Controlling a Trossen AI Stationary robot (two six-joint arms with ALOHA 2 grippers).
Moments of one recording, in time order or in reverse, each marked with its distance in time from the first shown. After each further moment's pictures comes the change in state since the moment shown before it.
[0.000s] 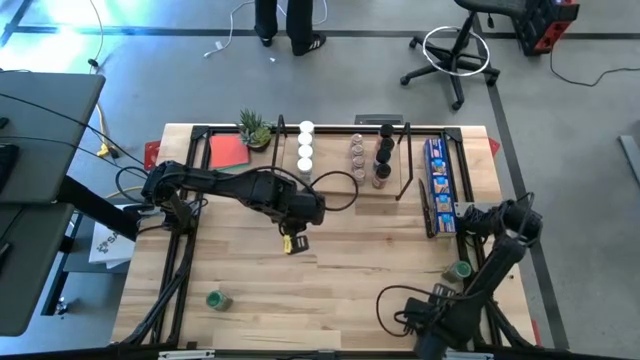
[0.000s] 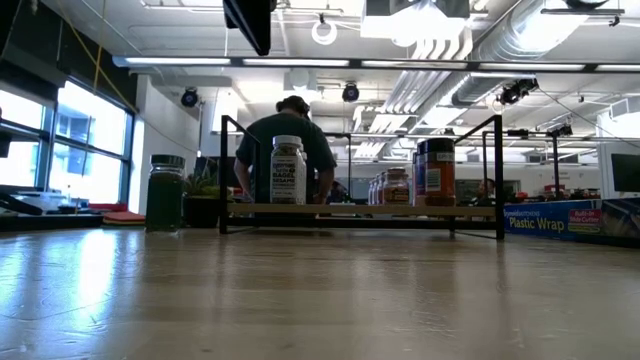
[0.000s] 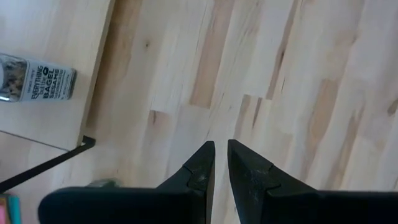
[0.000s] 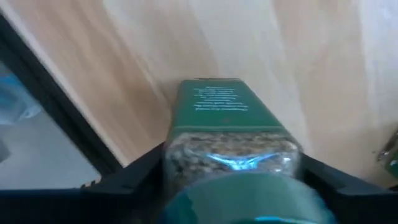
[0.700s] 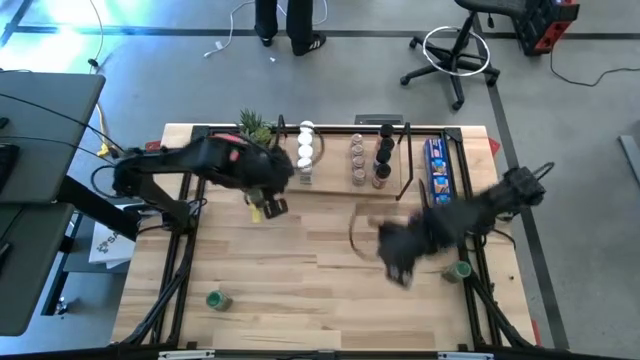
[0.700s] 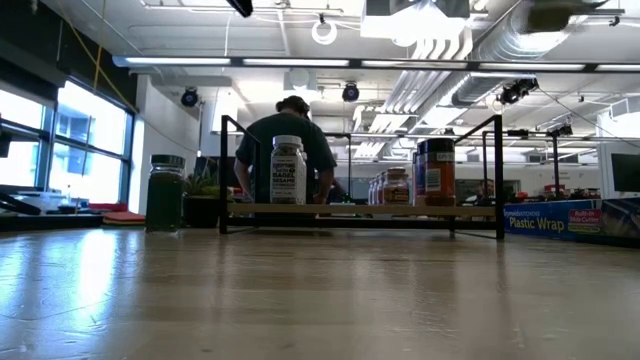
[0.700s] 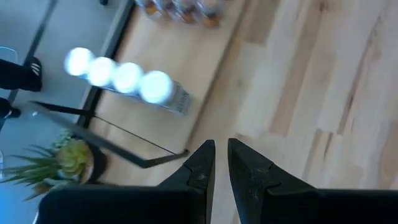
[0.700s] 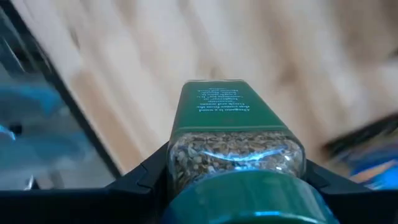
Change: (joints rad) left arm 0.080 -0.232 0.001 -0.055 -0.251 0.080; right arm -0.503 -0.248 0.372 -0.451 0.097 -0.451
